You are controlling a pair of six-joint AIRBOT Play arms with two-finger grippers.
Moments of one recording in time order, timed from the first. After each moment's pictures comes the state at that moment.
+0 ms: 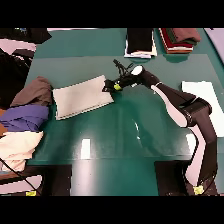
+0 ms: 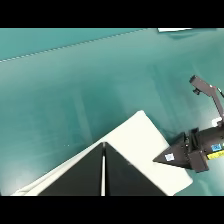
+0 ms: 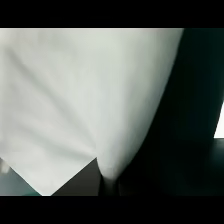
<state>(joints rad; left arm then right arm) -0.12 -1.37 1.86 1.25 -1.14 -1.43 0.40 -2.05 1.78 -0.62 0.98 1.30</state>
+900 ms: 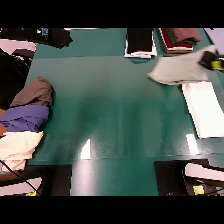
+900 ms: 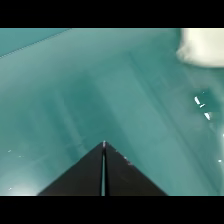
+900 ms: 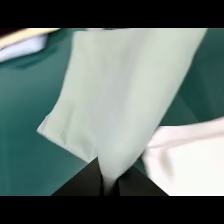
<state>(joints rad) -0.29 -1.37 1.86 1.25 -1.14 -1.41 -0.49 -1.33 1.37 -1.09 0.93 1.43</state>
